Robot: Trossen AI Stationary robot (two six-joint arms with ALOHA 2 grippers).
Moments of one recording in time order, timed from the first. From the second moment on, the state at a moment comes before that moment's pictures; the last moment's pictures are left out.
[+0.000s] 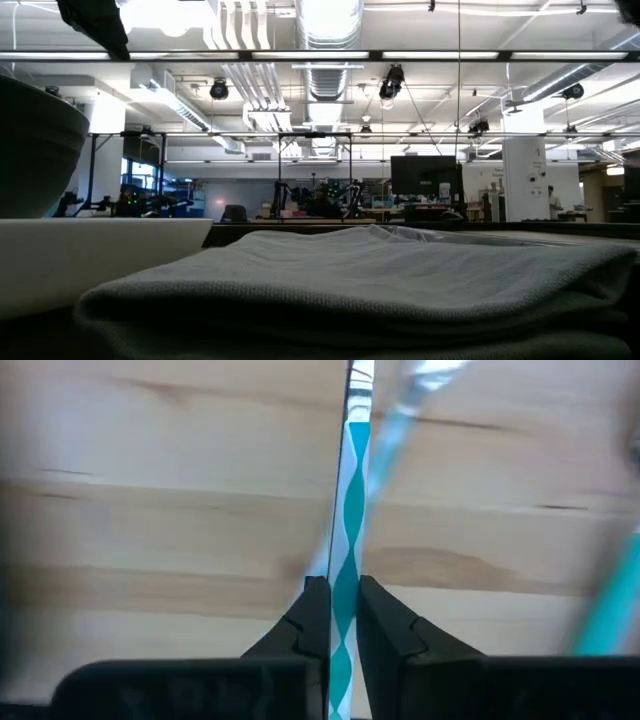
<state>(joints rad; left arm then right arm) -0.16 0.88 1.17 -1.30 -0.31 -0.64 0.79 1.81 1.32 -1.04 0.00 2.32</state>
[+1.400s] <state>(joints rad) -0.16 0.88 1.17 -1.29 -0.32 -0.64 0.49 2.42 2.10 -0.92 0.07 1.83</state>
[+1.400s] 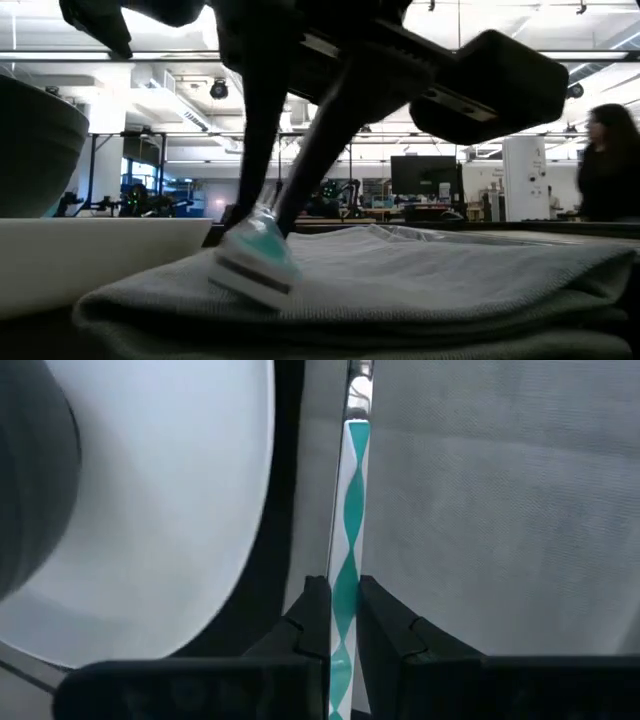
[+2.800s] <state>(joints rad) -0.16 0.88 1.17 -1.29 -0.32 -0.63 0.68 2.40 2.21 -1.44 -0.07 2.23</state>
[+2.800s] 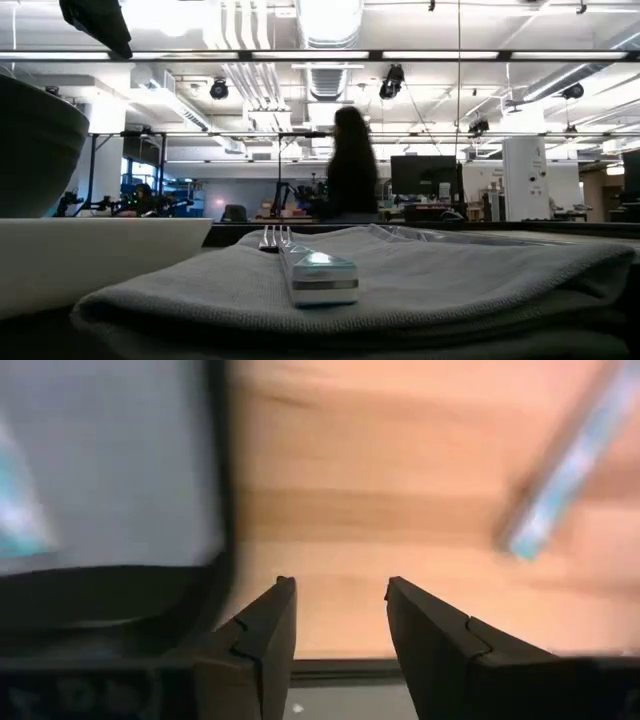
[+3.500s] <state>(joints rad) -0.16 0.89 1.17 -1.29 -0.31 -0.62 0.71 2.17 2.00 -1.51 0.09 2.38</state>
